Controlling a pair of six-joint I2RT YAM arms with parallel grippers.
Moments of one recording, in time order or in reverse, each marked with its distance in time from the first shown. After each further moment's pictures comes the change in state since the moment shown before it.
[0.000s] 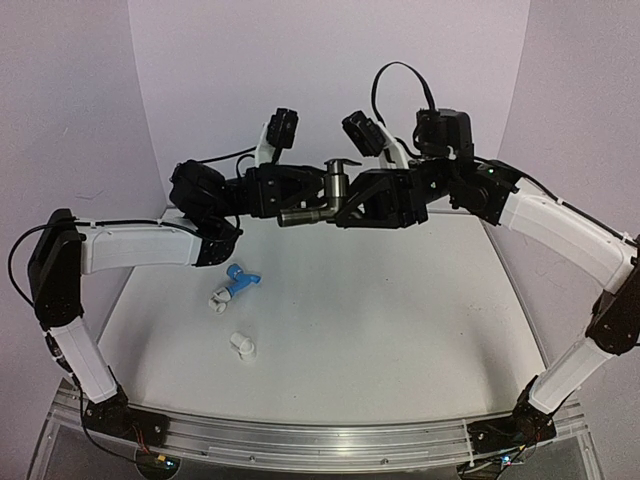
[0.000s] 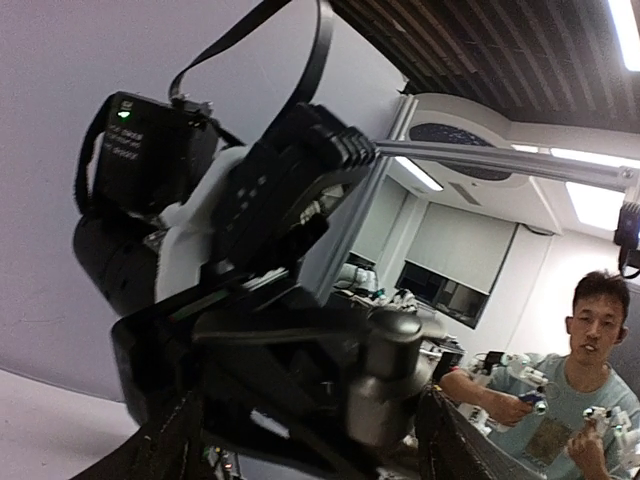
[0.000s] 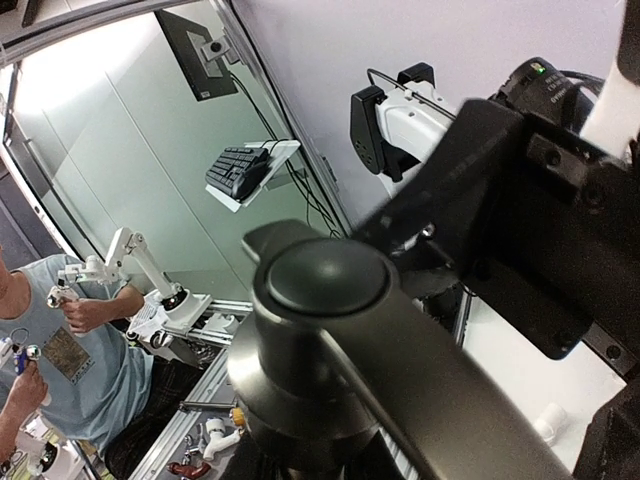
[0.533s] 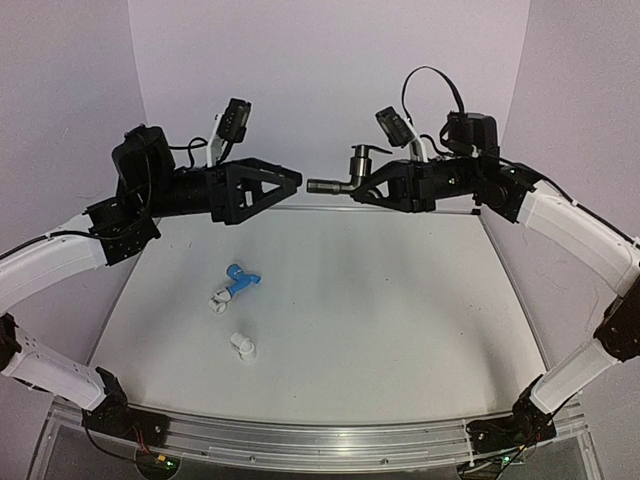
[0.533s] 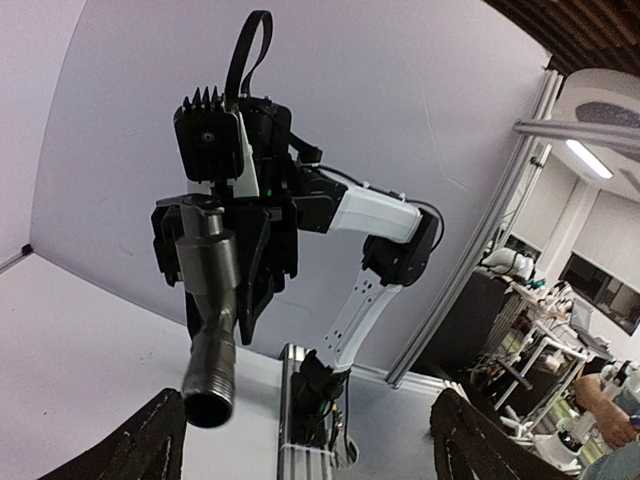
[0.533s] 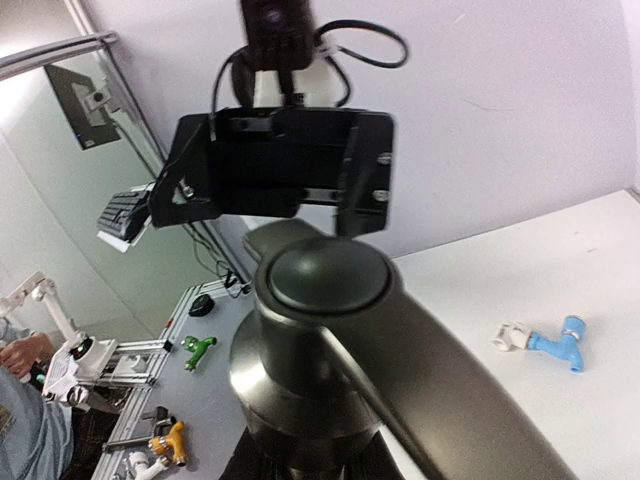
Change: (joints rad) left arm 0.012 -0.478 -0.124 -1.022 -0.258 0.690; right arm -0.147 -0.068 -0.084 -0.001 0.188 -0.036
